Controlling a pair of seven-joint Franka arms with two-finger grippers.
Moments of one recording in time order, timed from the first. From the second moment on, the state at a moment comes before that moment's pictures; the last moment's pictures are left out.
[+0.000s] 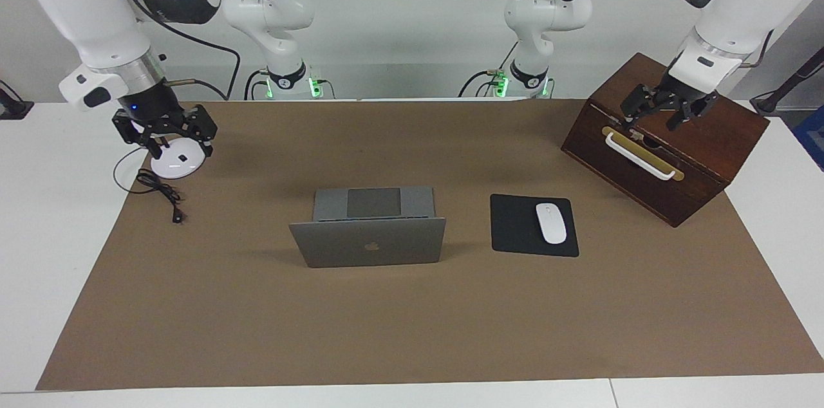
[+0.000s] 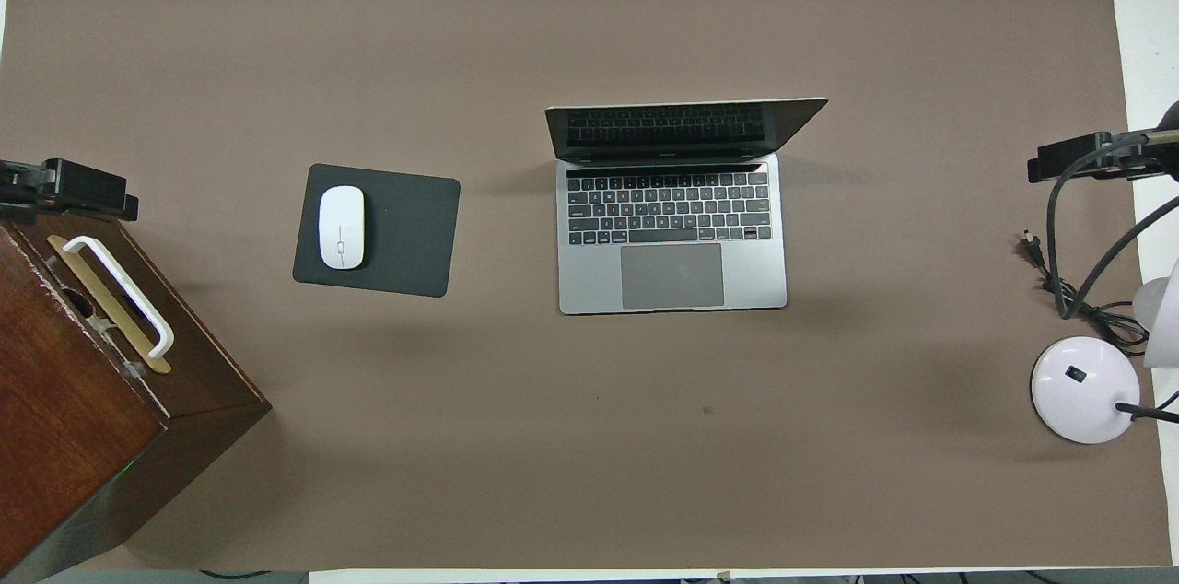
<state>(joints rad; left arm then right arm) -0.06 0.00 0.06 -1.61 -0.04 1.59 0.06 -0.02 0.01 -0.08 -1.70 0.04 1.78 -0.10</state>
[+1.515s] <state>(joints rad) -0.06 0.00 0.06 -1.61 -0.04 1.59 0.06 -0.01 -0.04 -0.07 -1.75 0.04 1.64 -0.10</state>
